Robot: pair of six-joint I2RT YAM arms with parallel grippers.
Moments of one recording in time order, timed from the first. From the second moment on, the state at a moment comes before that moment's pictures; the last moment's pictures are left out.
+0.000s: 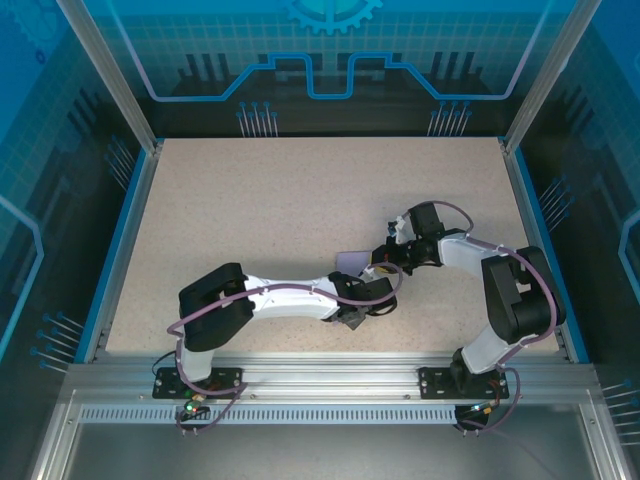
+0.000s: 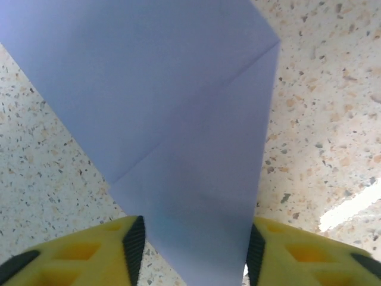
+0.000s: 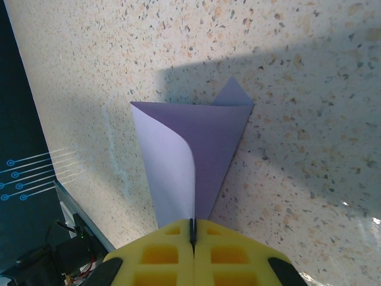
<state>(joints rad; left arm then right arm) -1.17 1.92 1.29 -0.73 -0.41 -0.43 0.25 1.62 0.80 -0.31 -0.72 0.58</state>
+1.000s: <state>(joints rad) -1.15 1.95 1.30 -0.73 -0.31 -0.43 0.15 1.32 0.80 -0.44 -0.54 0.50</state>
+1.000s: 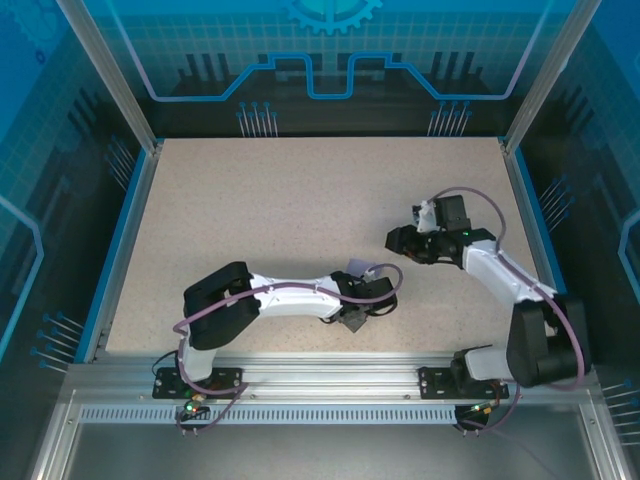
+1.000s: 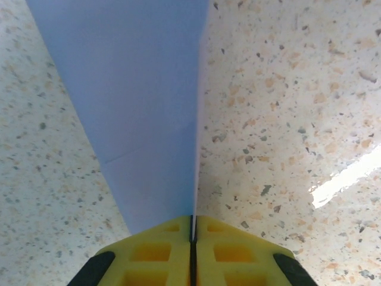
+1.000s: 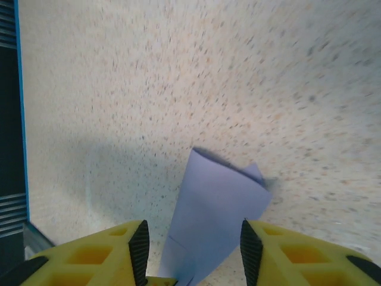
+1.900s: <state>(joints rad) -0.86 1.85 1.08 -0.28 0.42 -0.69 0.17 1.03 0.43 -0.36 -0.52 0.52</state>
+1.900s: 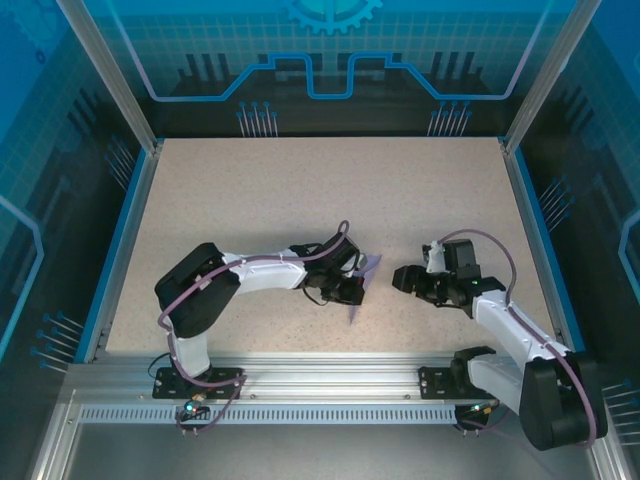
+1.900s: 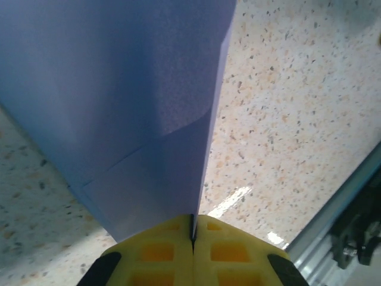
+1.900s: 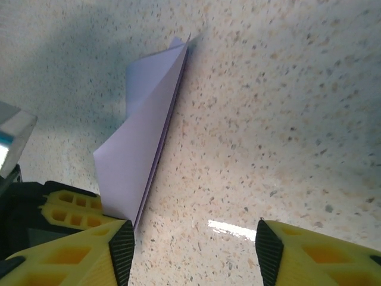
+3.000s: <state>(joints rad) -0.80 1.79 0.74 0.38 0.57 -1.04 0.45 1.34 0.45 -0.02 -0.39 0.73</state>
